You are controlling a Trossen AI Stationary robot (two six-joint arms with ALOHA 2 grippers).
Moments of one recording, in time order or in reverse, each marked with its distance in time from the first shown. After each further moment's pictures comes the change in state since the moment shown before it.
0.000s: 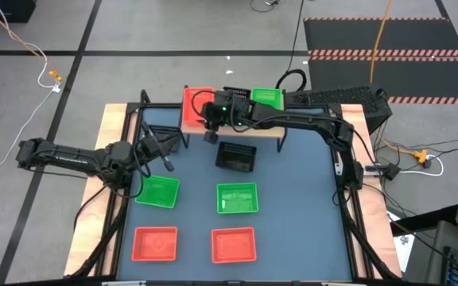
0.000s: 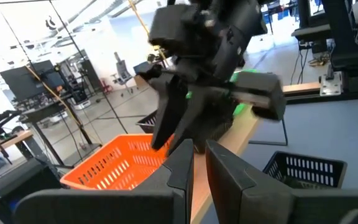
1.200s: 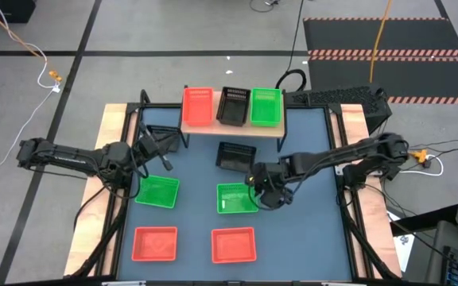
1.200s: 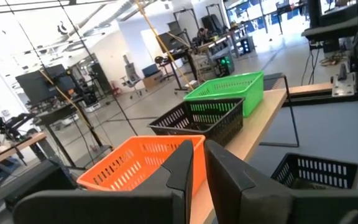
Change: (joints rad) left arm -0.026 -0.028 0.000 0.000 -0.060 0.039; right arm 0.387 -0.465 -0.754 -0.291 -0.235 -0.871
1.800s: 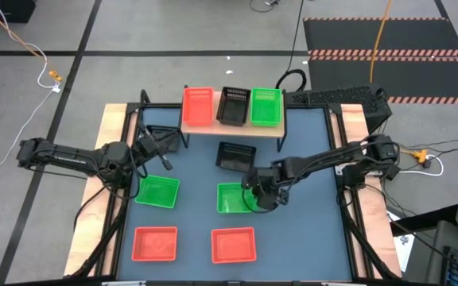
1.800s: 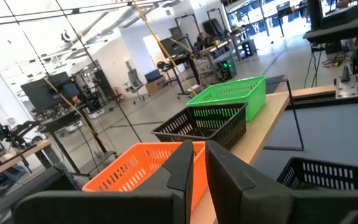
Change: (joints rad) left arm 0.001 0.000 0.000 0.026 0.000 0.043; right arm 0.005 0.104 0.000 0.039 0.026 -0.016
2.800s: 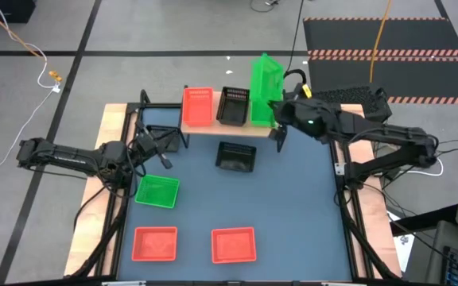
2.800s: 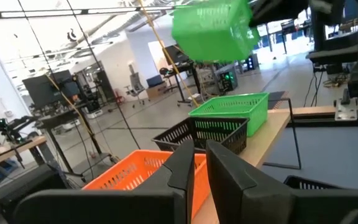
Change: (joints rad) left arm 0.000 0.000 0.000 0.059 0.000 -0.043; right arm -0.272 -0.450 0.237 0.009 0.811 0.784
